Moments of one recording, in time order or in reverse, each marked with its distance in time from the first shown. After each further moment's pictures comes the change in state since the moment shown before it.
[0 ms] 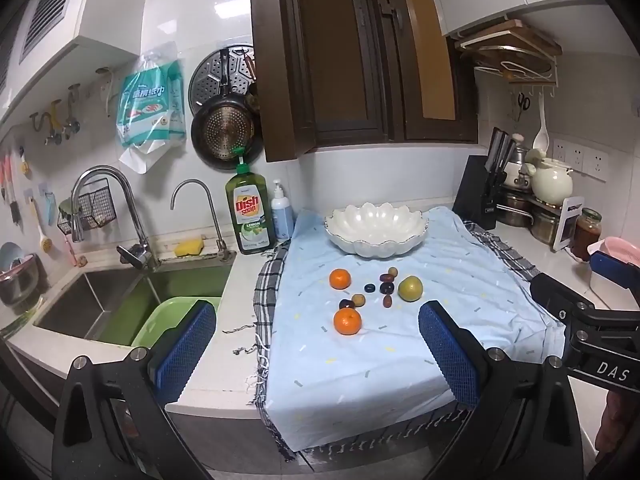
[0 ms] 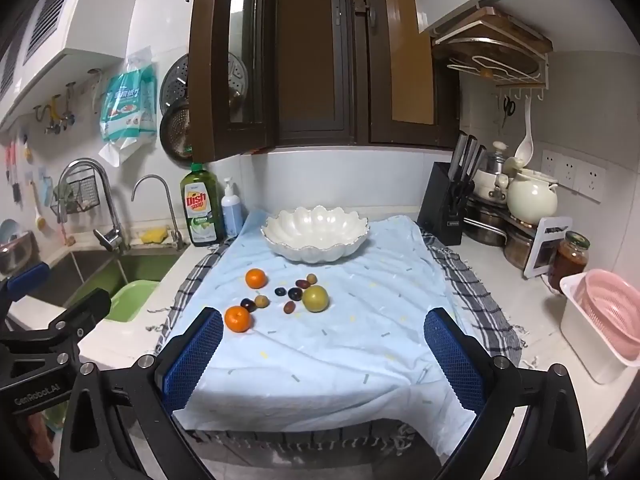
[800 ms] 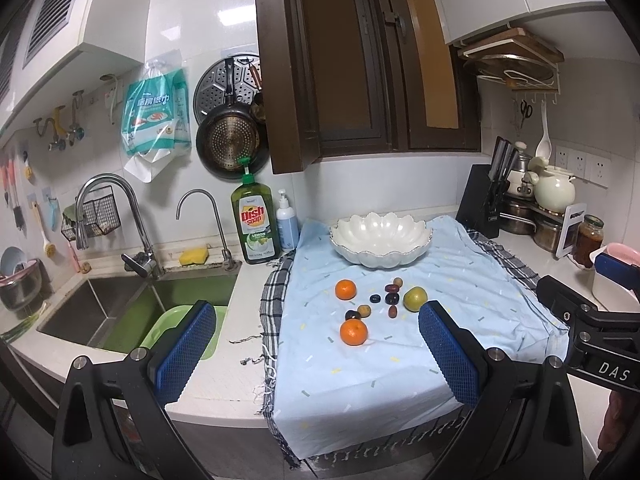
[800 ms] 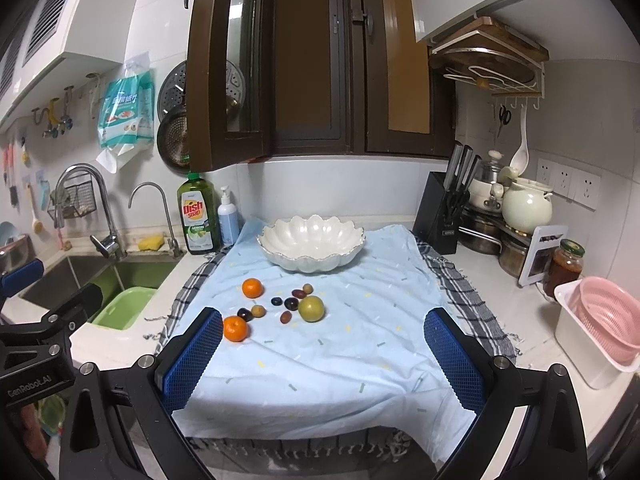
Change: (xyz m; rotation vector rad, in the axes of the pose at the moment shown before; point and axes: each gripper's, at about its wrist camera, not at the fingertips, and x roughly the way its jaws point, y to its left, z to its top) left arm -0.003 0.007 0.006 -0.001 -0.032 0.012; right arm -0.001 0.000 0.007 -0.003 -0.017 -0.015
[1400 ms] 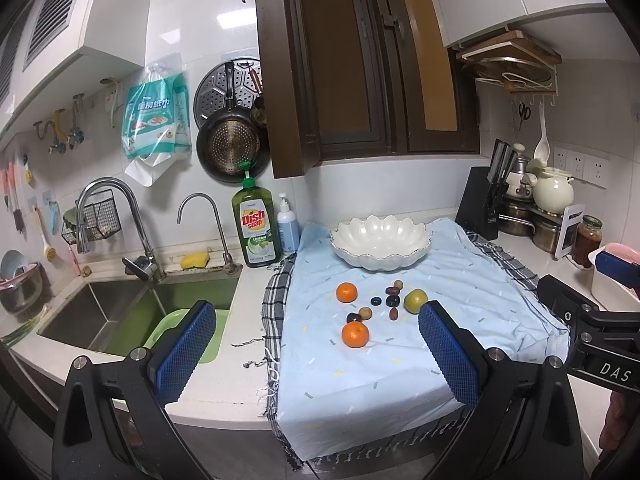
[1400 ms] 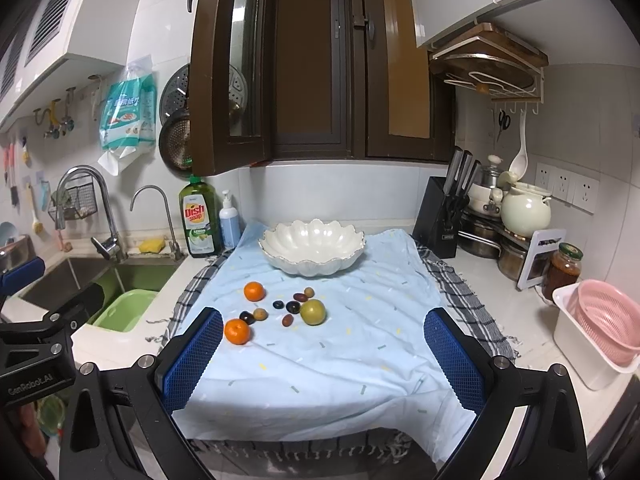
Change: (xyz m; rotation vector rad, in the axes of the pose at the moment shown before) left arm -0.006 0.001 0.000 0.007 -0.013 -0.001; right arm -0.004 0.000 0.005 0.000 -0.015 -0.001
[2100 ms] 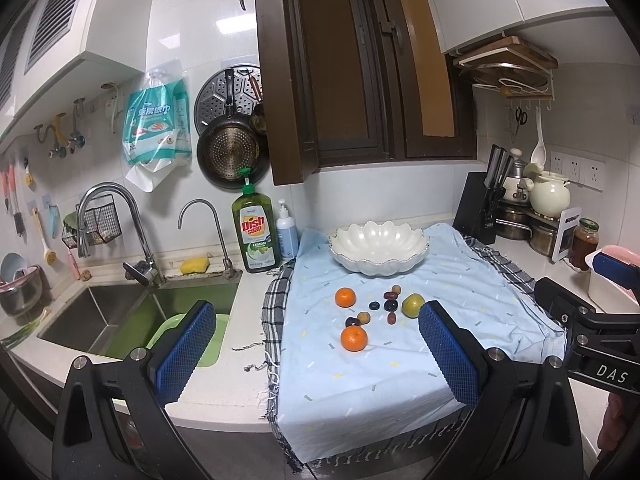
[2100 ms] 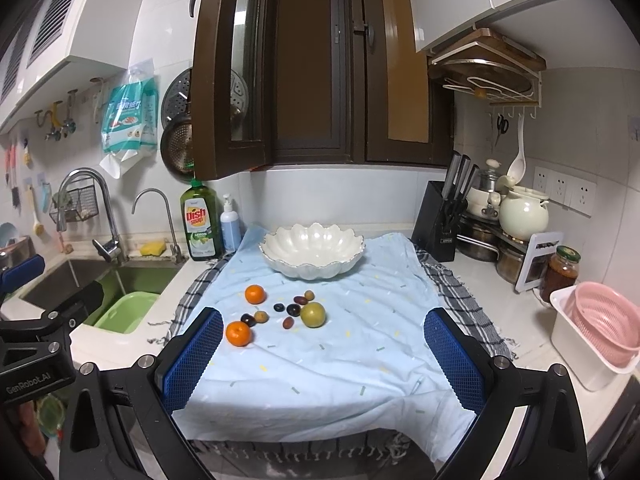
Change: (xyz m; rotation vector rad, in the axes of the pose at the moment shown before) left arm -0.007 0.001 0.002 0.000 -0.017 -0.005; right arm -0.008 0.000 0.000 -0.002 -0.015 -0.002
